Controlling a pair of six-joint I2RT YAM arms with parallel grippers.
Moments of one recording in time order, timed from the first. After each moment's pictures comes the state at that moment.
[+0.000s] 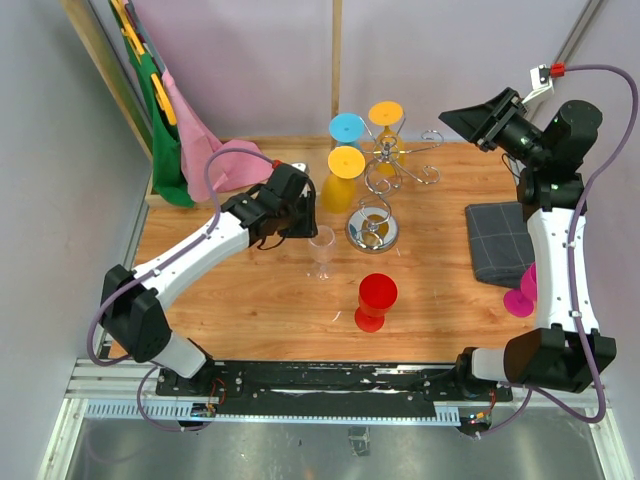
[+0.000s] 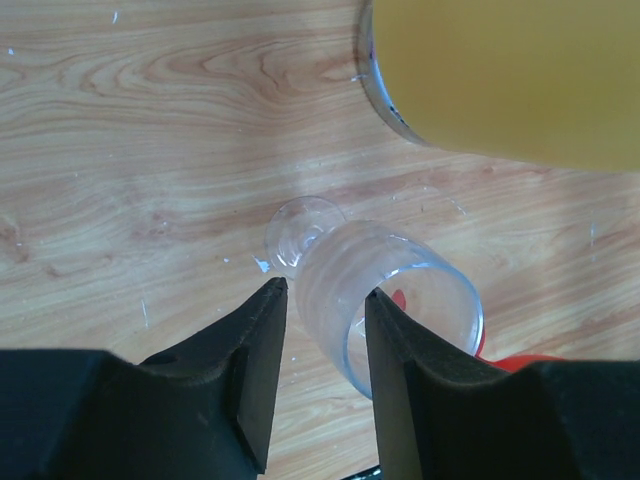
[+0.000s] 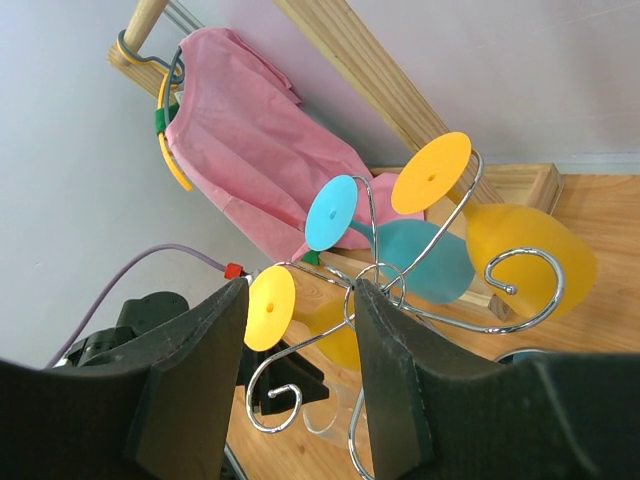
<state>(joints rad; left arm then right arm) -0.66 1.50 1.31 -0.63 -0.11 -0.55 -0.14 1.32 1.47 -0.05 -0.84 0.80</state>
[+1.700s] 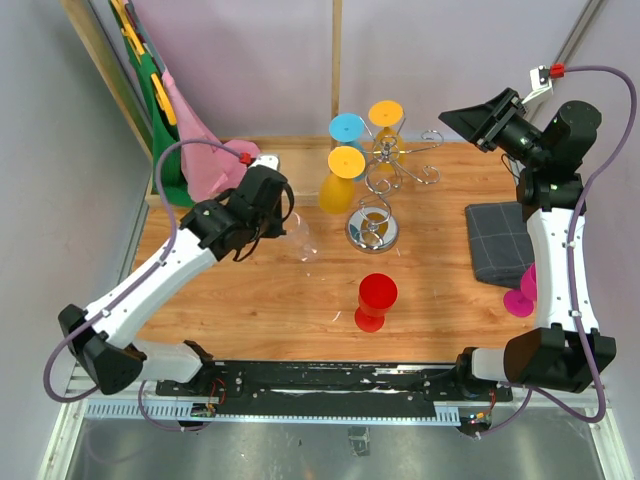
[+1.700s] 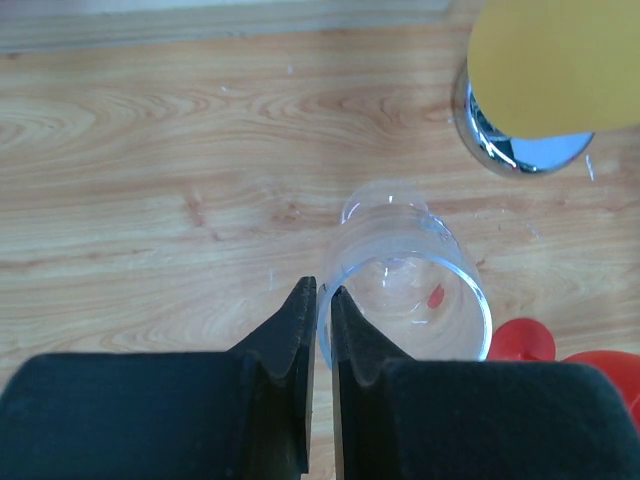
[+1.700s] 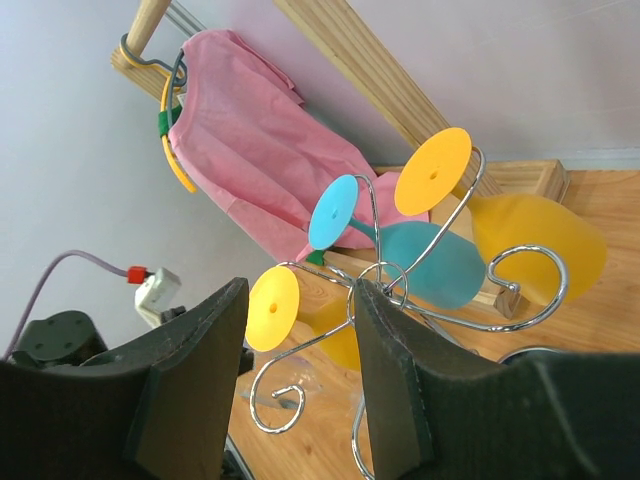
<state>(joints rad) -0.71 1.31 1.36 -0.84 -0.39 -0.50 -0.14 1.32 1.47 -0.04 -0.84 0.82</state>
